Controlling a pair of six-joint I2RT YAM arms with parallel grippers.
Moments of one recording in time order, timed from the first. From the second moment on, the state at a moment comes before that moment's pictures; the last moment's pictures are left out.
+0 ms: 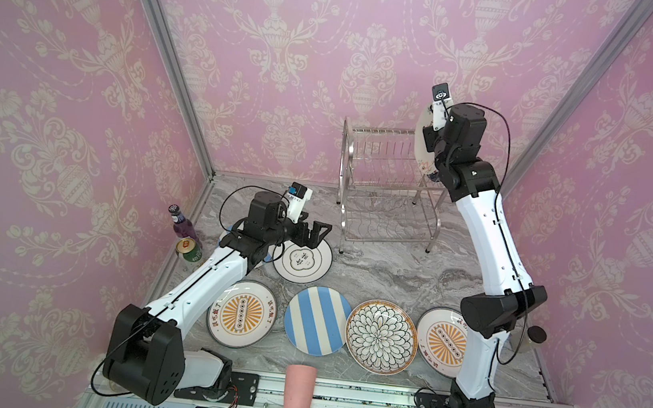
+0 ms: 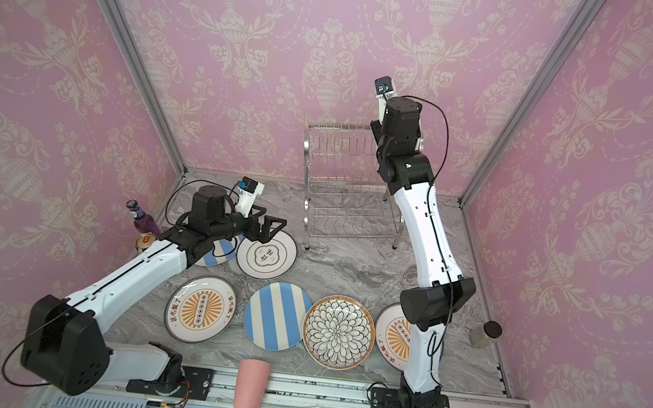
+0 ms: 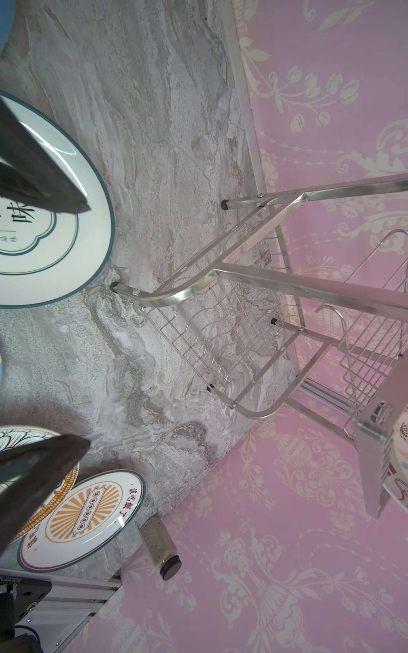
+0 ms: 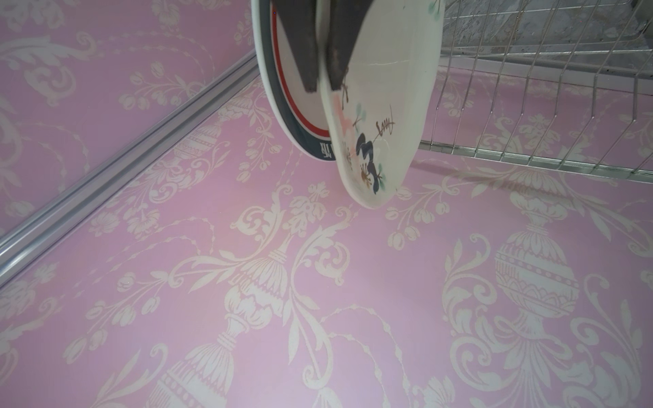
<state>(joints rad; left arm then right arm) -0.30 1.32 1.01 -0.11 0.46 -0.15 0.33 2.00 2.46 -0.49 0.55 -0.47</state>
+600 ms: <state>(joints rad) -0.30 1.34 1.02 -0.12 0.46 -0.15 0.32 2.00 2.44 -0.42 0.60 -0.55</state>
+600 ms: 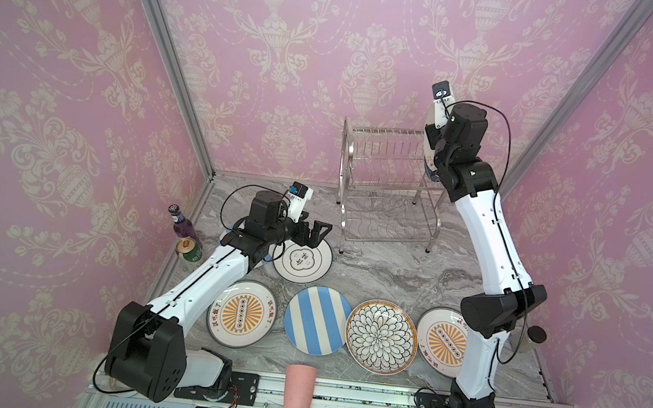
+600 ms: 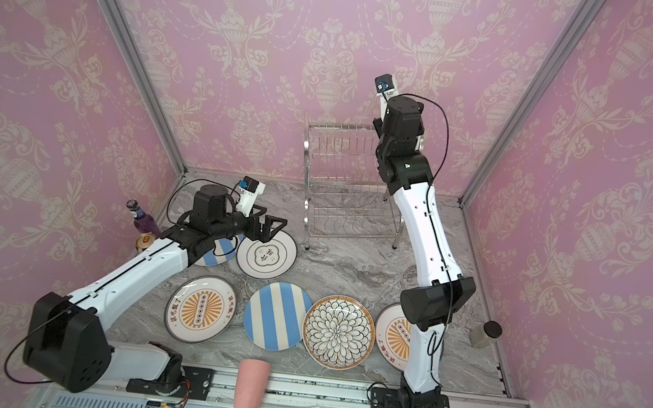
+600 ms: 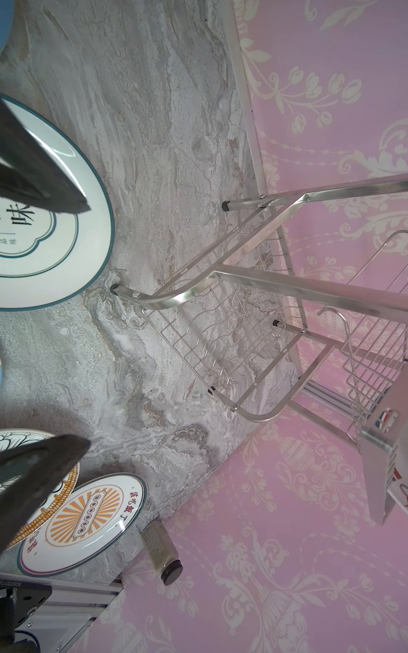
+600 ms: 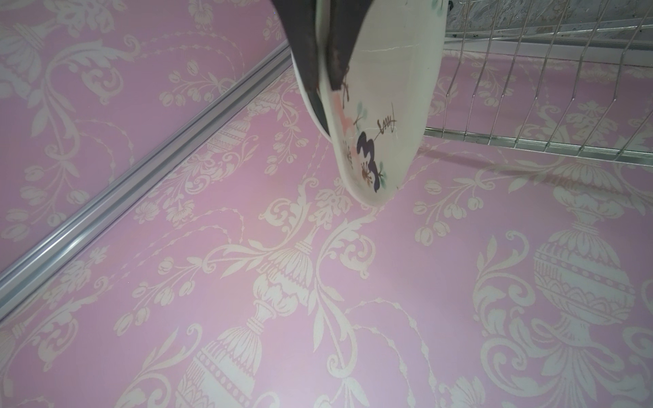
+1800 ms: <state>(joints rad) -0.30 1.34 1.02 -0.12 0.45 -0.14 0.29 2.01 2.33 -0.37 0.57 -0.51</state>
